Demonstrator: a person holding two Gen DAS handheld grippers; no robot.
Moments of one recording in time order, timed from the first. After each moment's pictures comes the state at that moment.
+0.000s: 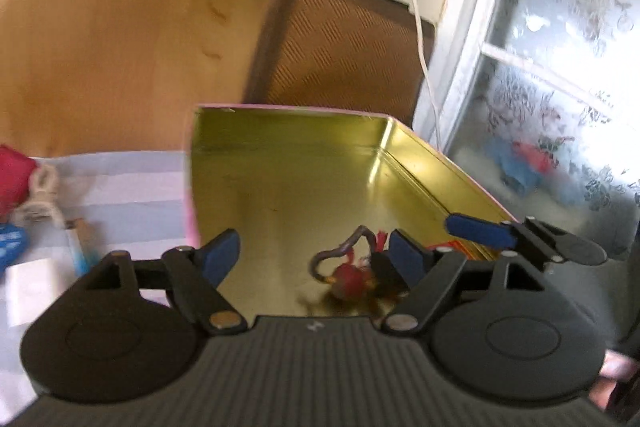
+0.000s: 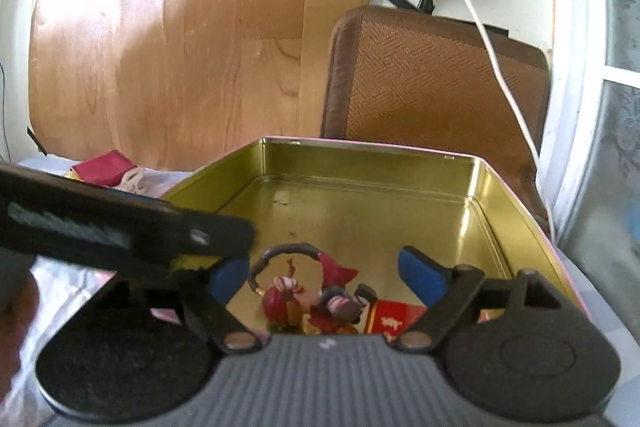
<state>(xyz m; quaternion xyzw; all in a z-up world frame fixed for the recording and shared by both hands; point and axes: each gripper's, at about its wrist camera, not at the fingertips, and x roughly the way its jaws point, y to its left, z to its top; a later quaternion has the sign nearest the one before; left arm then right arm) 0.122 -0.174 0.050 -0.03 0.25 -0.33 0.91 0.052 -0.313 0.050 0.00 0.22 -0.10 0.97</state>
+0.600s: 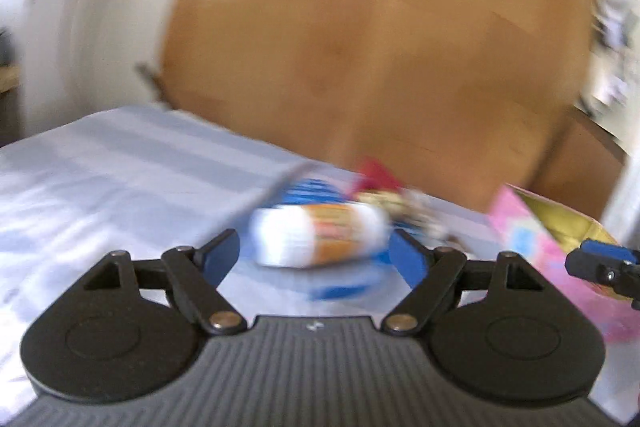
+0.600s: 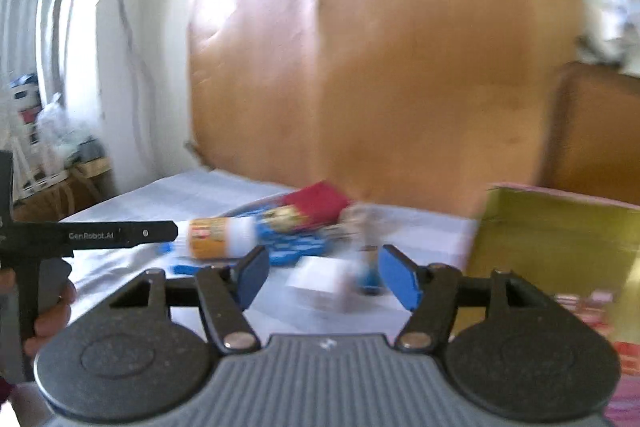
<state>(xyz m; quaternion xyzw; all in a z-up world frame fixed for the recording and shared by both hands) 0.095 0.113 0.025 -0.14 0.20 -0.03 0.97 0.069 -0.153 0.085 0.01 0.21 0.12 0.97</state>
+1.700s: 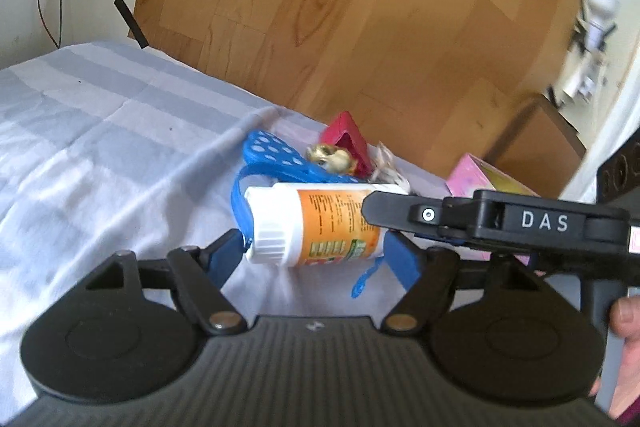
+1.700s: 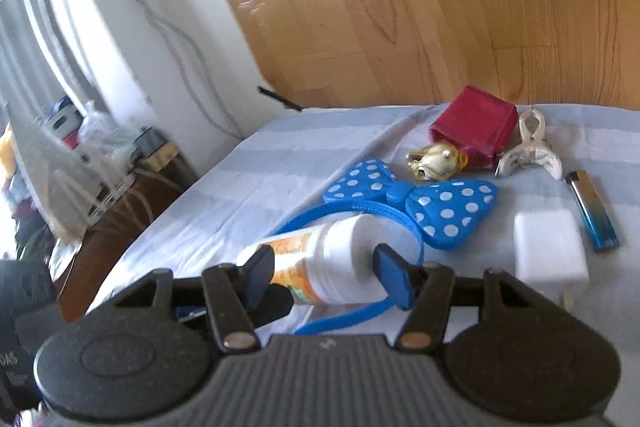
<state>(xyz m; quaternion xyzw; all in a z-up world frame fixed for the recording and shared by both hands) 0.070 0.119 0.022 -0.18 0.26 -0.13 0.94 0.157 -0.060 0.049 0.14 0.34 0.23 0.90</state>
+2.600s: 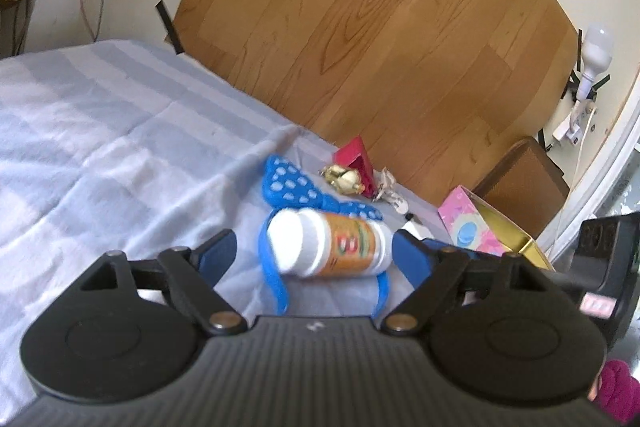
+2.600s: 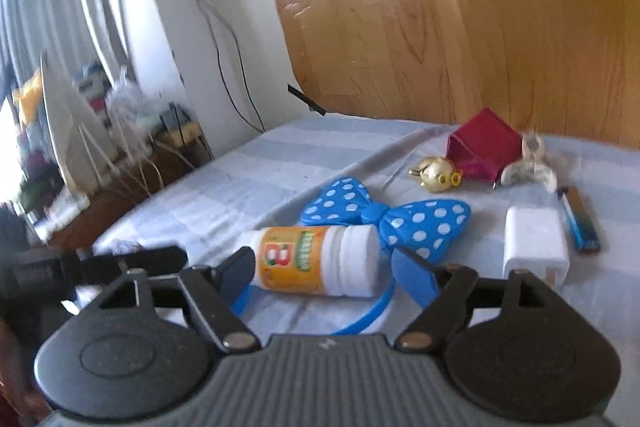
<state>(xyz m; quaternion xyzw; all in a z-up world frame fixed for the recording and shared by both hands) 0.044 0.159 0.027 -0.23 0.23 -0.13 0.94 0.128 -0.058 0.035 0.05 0.29 0.25 0.92</state>
